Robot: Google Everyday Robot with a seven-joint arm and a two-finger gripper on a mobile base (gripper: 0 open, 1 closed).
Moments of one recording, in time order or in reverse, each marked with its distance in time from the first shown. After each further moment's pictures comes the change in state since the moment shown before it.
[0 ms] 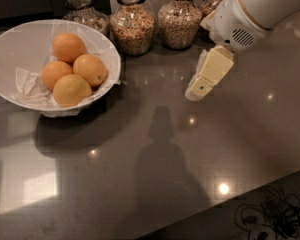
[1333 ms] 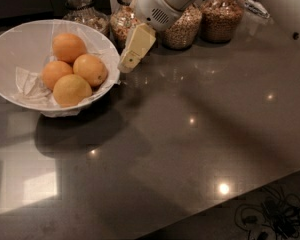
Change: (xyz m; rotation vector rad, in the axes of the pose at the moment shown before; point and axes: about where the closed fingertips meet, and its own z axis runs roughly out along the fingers) arm -0.137 -0.037 0.083 -0.080 -0.211 -0.142
